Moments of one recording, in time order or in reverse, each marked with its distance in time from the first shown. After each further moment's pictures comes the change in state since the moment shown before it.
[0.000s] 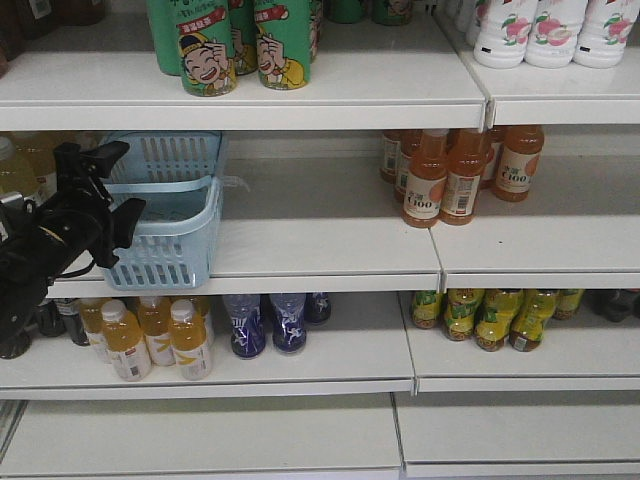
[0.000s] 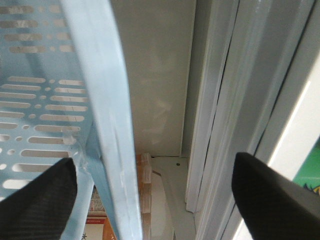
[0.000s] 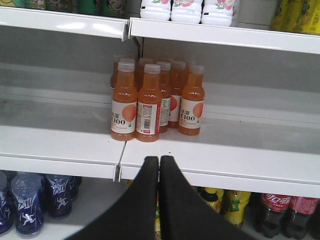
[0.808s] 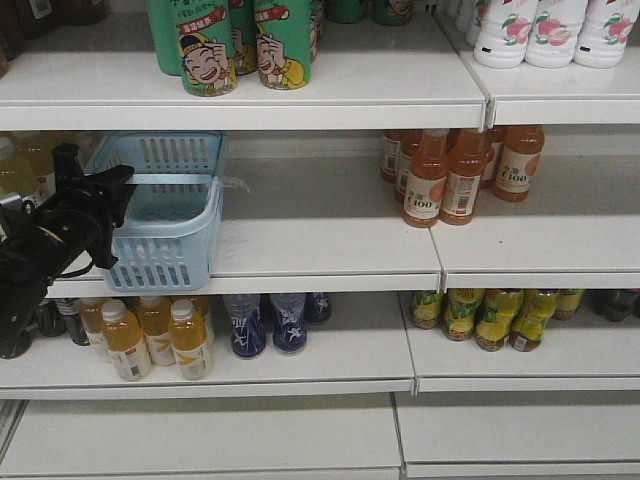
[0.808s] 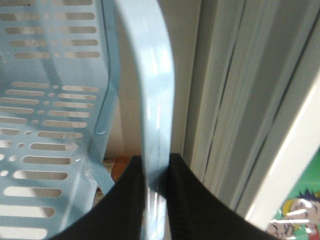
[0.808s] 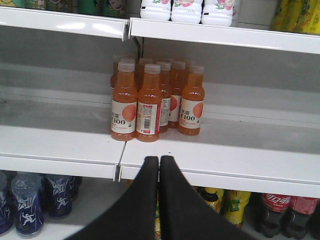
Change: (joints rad) left arm 0.000 0.000 0.000 -0.004 -0.004 0.002; right arm 0.000 0.000 0.000 0.000 0.000 0.000
